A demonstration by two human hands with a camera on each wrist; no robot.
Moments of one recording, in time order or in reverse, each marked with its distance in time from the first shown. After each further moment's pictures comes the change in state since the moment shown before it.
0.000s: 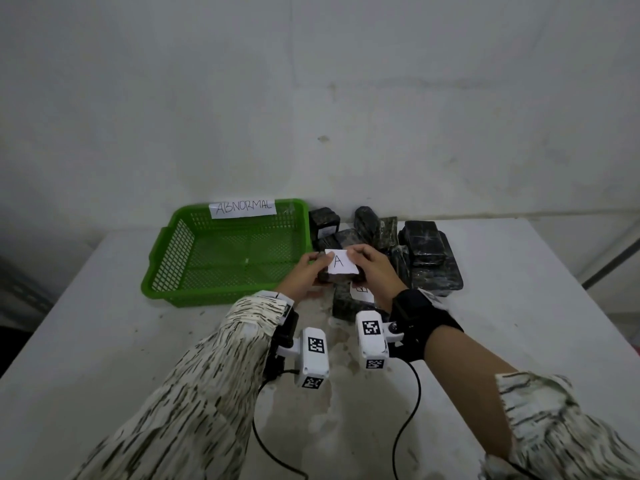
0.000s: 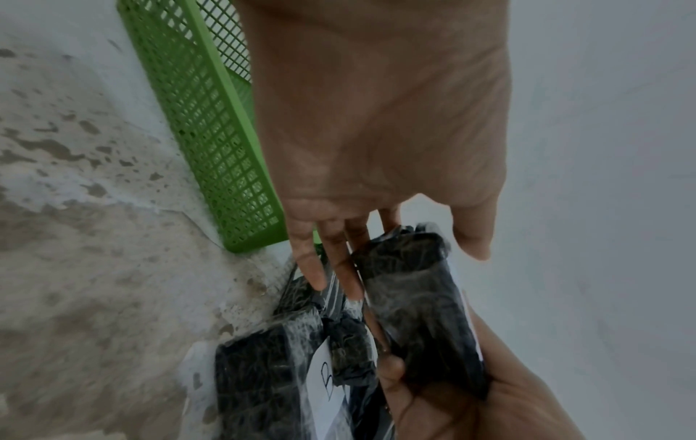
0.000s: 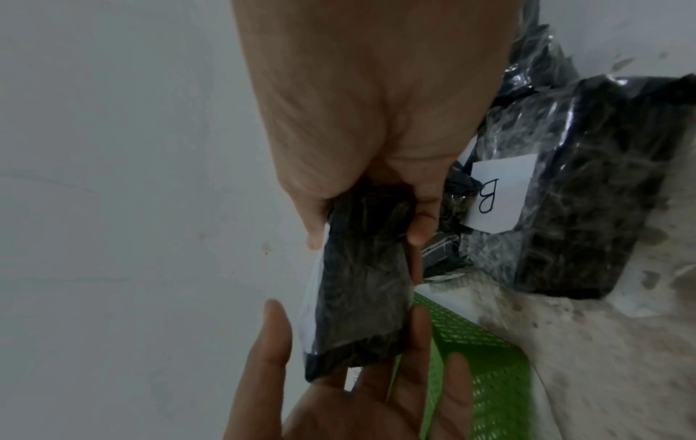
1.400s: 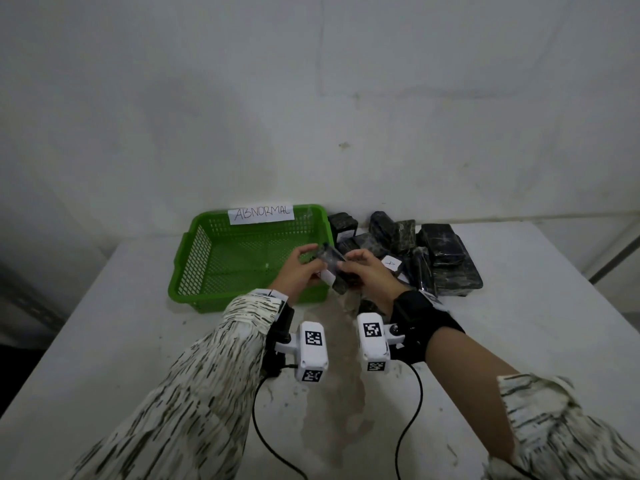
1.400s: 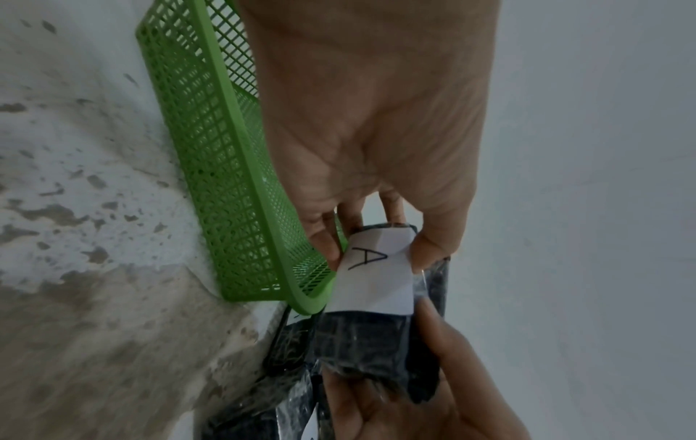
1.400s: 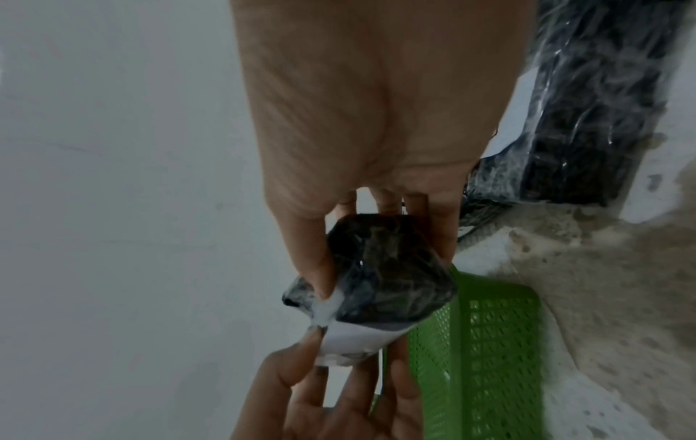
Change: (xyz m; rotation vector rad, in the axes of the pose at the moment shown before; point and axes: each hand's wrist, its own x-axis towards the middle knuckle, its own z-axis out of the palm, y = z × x) left_hand -0.021 0.008 -0.068 -0.018 -0.015 0.144; right_hand 0.001 0.008 0.060 0.056 -0.028 0.065
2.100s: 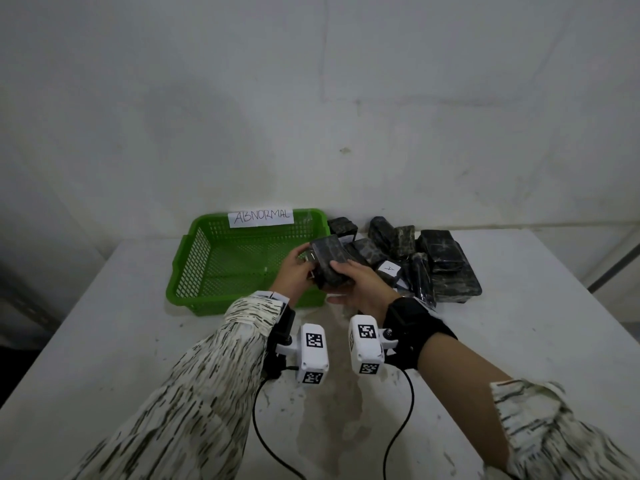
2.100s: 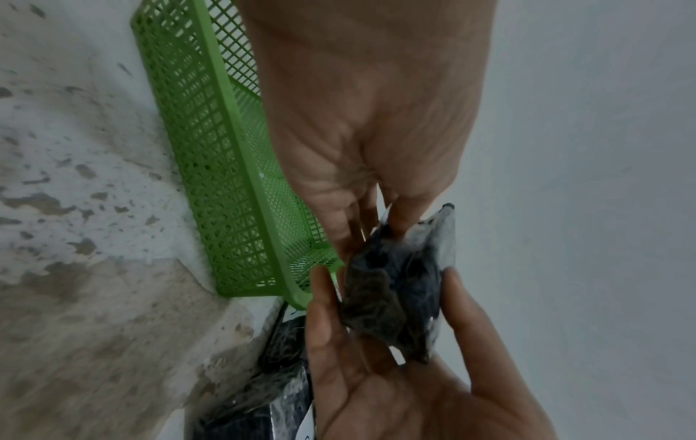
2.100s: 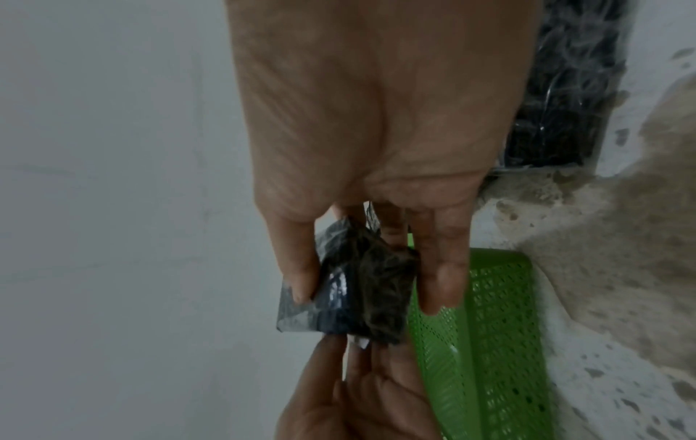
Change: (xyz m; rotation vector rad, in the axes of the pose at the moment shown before) left_hand 0.000 0.007 0.007 -0.169 0.083 -0.007; right_hand -0.001 0.002 0.010 0.169 -0.127 0.148
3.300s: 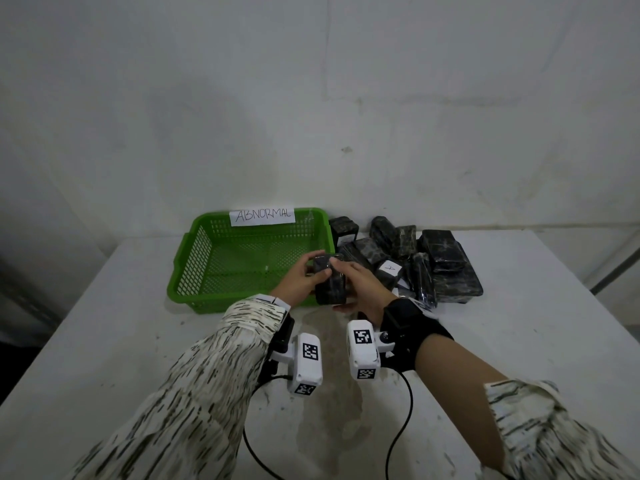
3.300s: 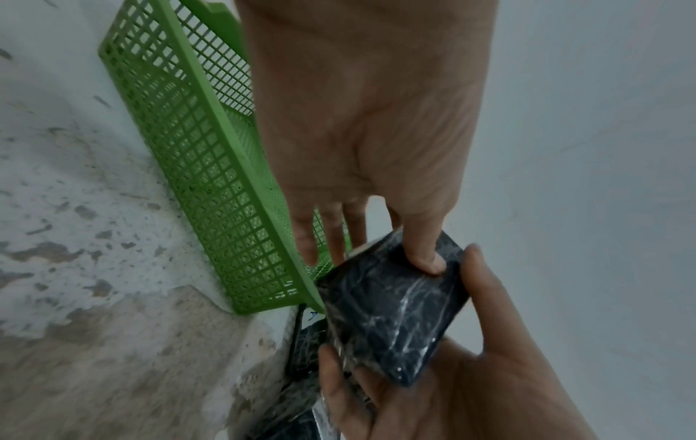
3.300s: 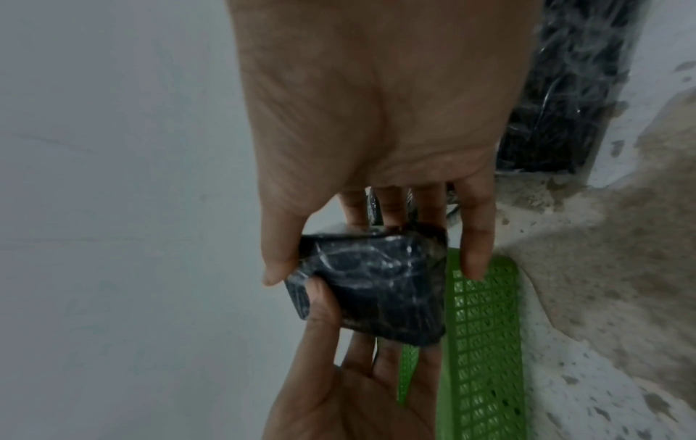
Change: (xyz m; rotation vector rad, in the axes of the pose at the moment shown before) left_hand -0.002 -0.014 -0.010 0.365 -0.182 0.090; right_hand -0.005 0.002 0.002 -0.172 0.093 0.035
